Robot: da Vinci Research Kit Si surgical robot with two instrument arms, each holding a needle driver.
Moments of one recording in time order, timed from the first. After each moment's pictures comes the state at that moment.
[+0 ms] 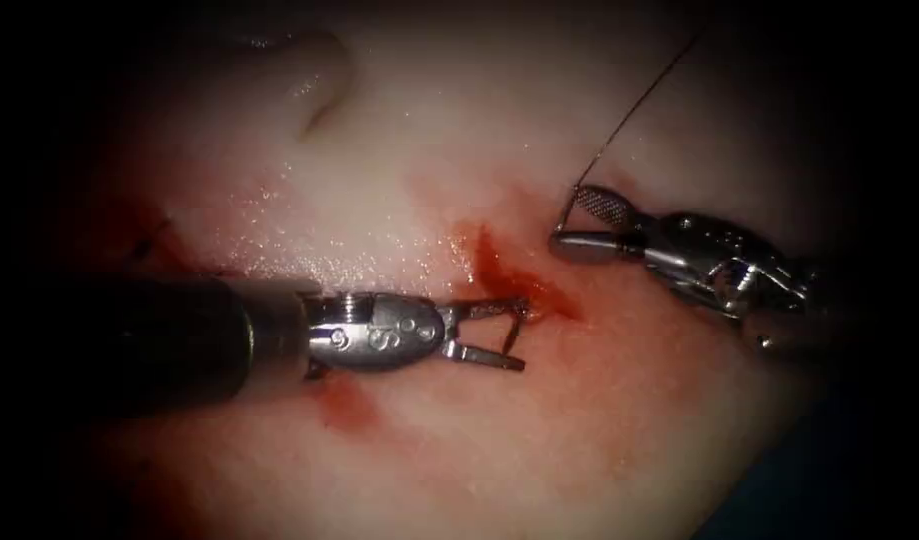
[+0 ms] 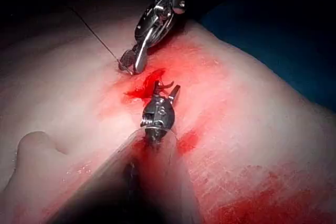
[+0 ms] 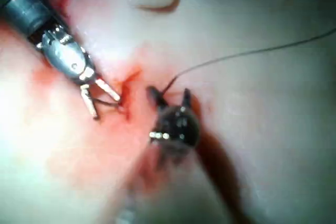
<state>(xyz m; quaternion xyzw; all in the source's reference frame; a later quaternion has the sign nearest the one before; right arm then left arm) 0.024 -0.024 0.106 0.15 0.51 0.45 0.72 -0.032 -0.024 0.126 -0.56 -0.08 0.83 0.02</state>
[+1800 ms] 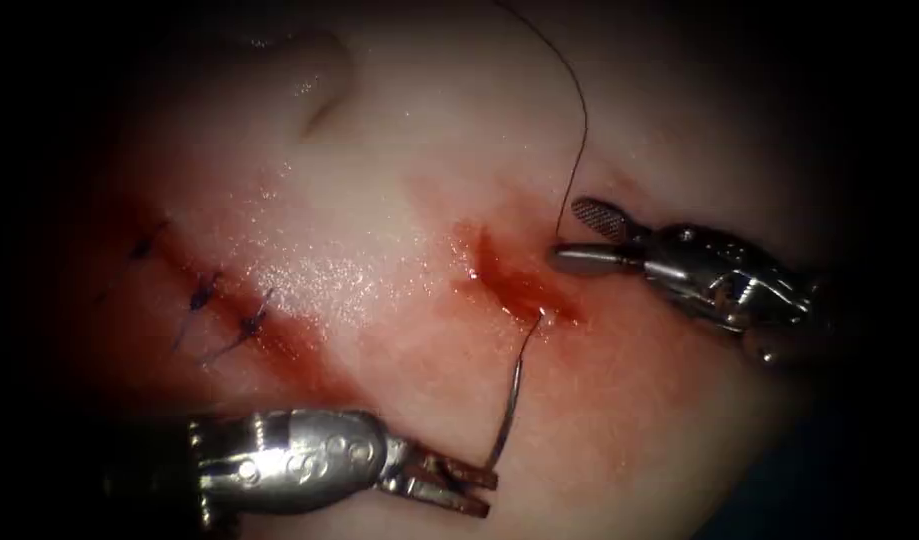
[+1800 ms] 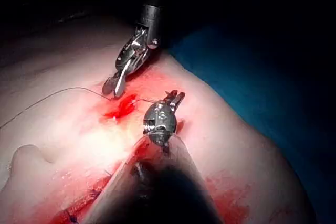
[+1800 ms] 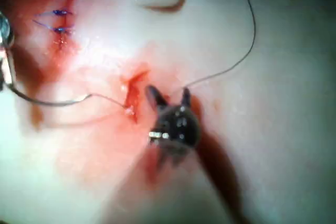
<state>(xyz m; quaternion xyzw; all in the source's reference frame) 0.025 -0.026 0.104 0.20 0.52 0.43 0.72 -0.029 -0.028 0.110 -0.56 -0.28 0.78 0.05</state>
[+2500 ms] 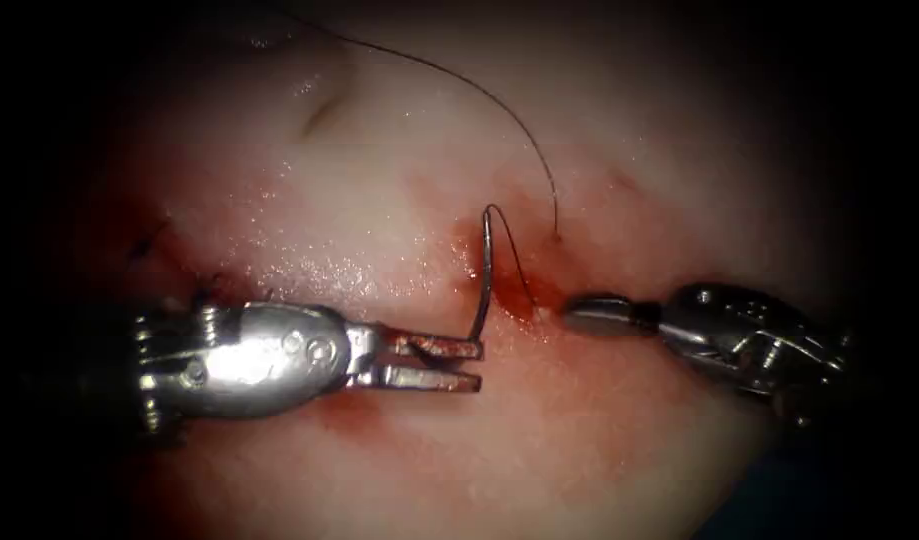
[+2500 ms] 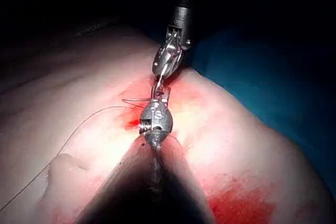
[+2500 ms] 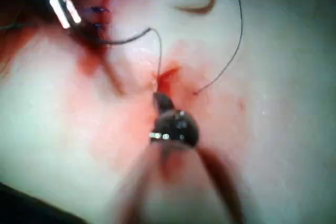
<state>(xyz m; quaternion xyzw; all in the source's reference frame) 0.025 -0.030 0.102 0.24 0.50 0.37 0.75 -0.027 -0.022 0.107 -0.57 -0.11 0.81 0.05</state>
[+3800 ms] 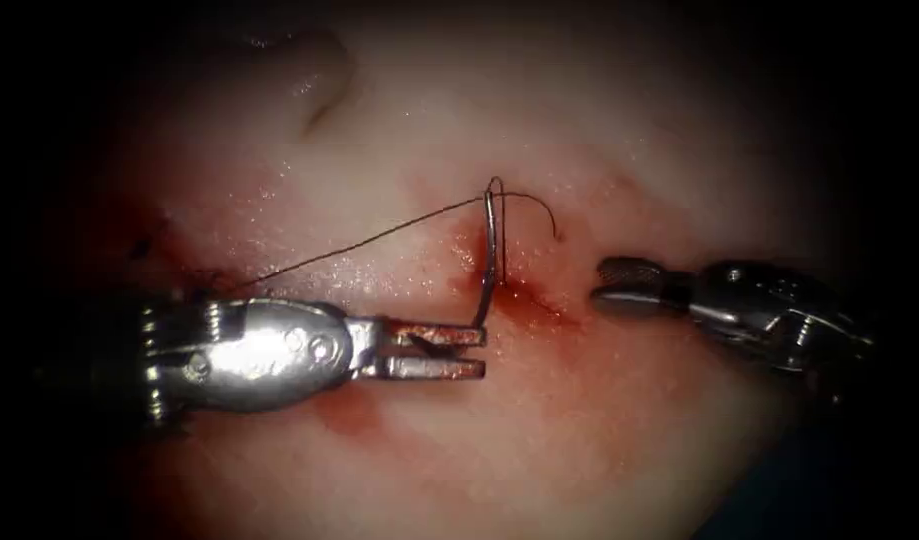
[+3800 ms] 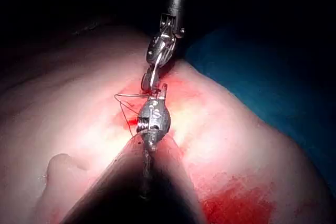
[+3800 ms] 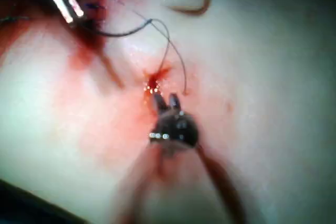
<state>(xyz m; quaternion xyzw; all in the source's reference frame) 0.022 -0.027 0.100 0.21 0.50 0.40 0.74 -0.027 -0.022 0.107 -0.58 -0.08 0.81 0.03</state>
